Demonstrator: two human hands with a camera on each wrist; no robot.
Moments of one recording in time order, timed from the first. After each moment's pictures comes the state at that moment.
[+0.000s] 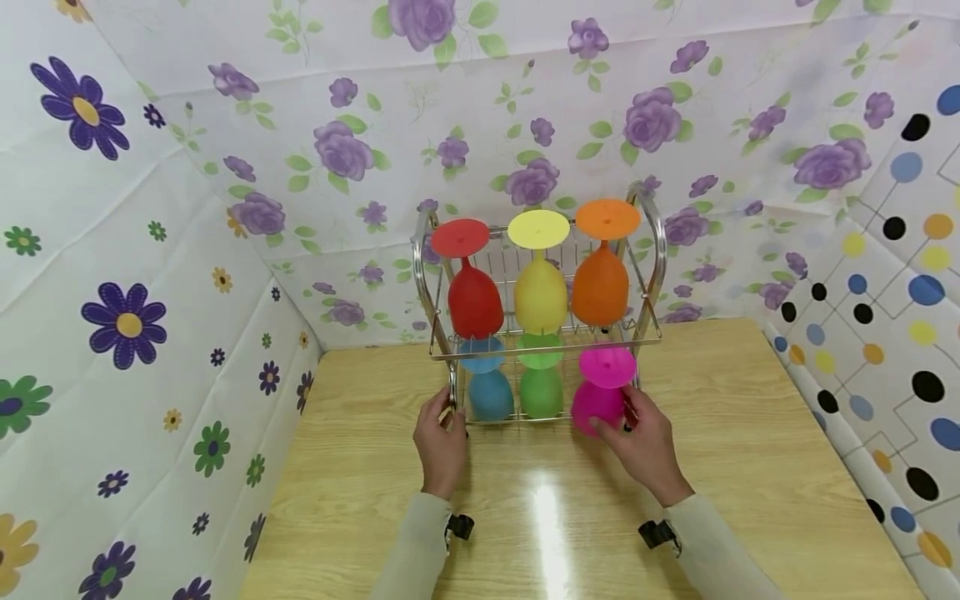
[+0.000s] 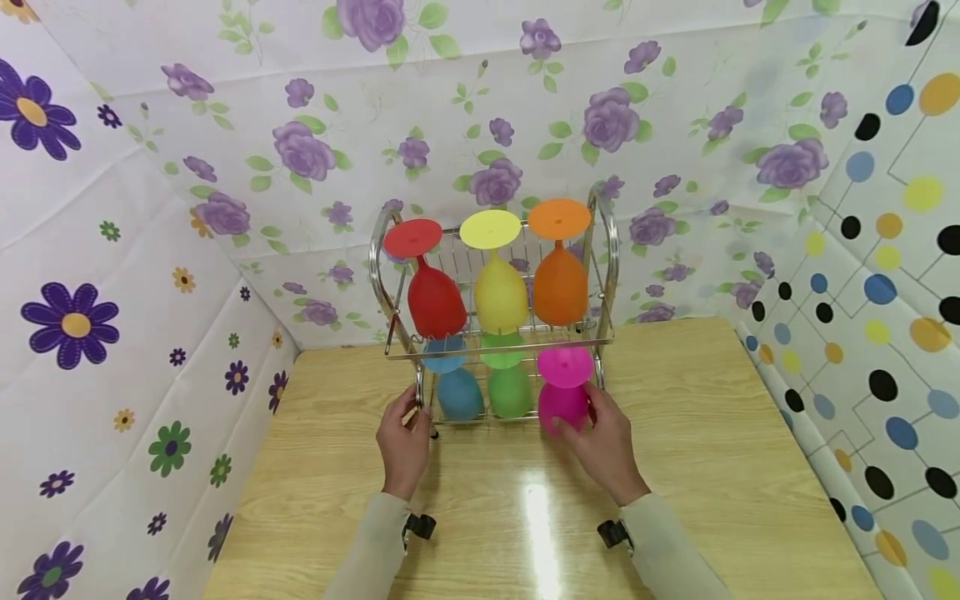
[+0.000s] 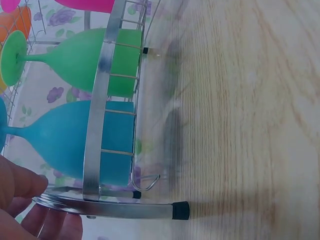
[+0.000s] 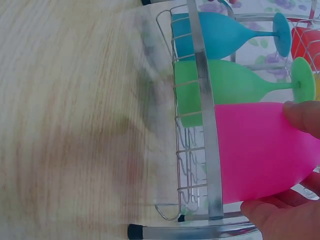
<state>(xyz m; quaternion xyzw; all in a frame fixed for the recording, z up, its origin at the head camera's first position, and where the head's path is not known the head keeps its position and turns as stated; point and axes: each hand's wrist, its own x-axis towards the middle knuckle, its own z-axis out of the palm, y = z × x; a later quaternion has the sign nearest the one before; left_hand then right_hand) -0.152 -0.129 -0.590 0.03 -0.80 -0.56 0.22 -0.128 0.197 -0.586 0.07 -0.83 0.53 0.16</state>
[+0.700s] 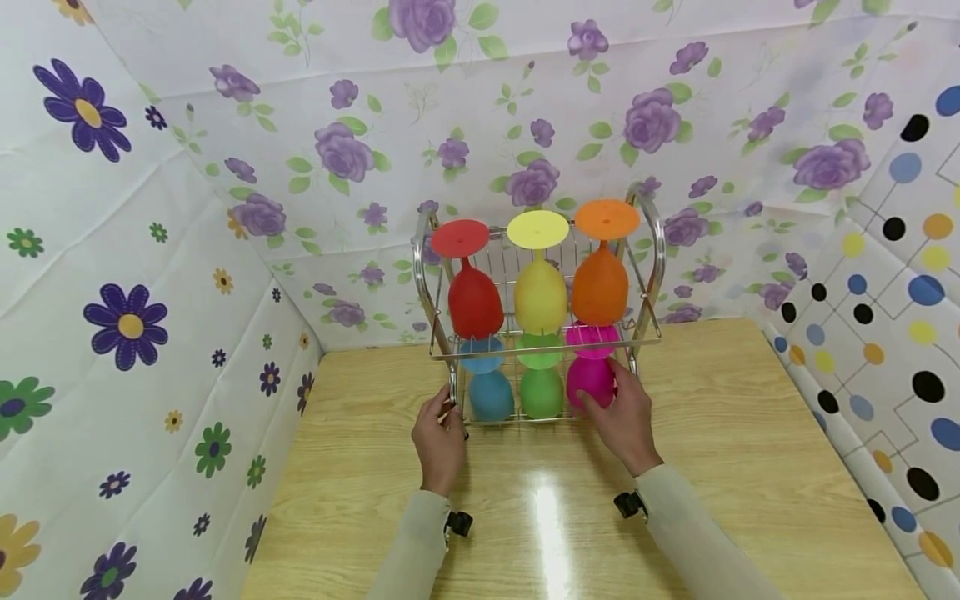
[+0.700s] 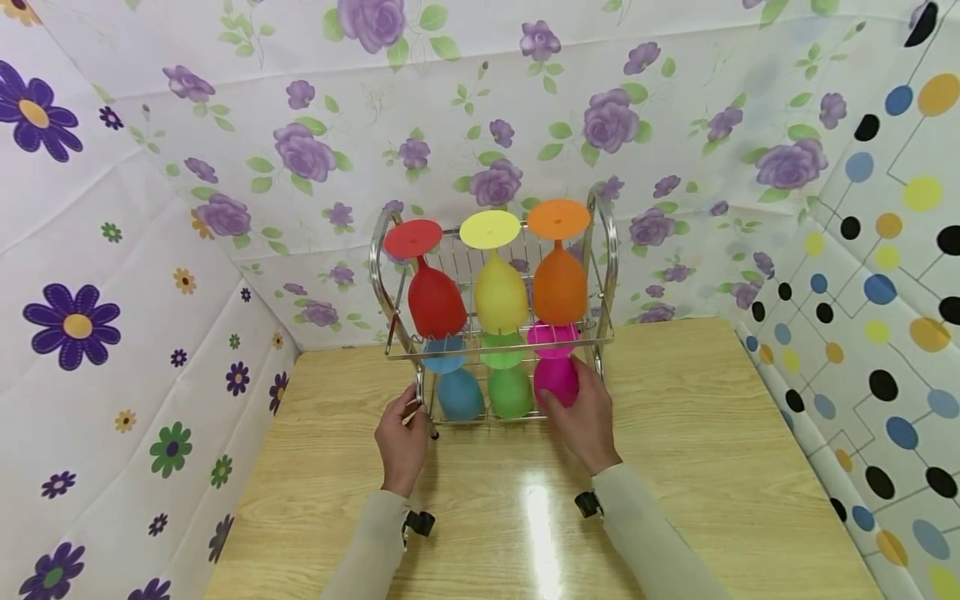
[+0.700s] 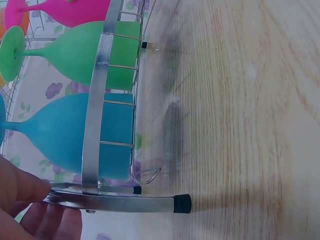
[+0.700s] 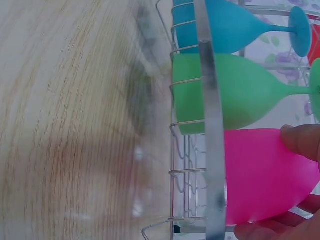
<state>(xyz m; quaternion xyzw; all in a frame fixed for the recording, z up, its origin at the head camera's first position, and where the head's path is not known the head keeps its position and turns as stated) -0.159 -0.133 -0.592 0.03 -0.81 -0.55 0.22 -0.166 0.173 -0.579 -0.01 -0.87 0.47 0.18</state>
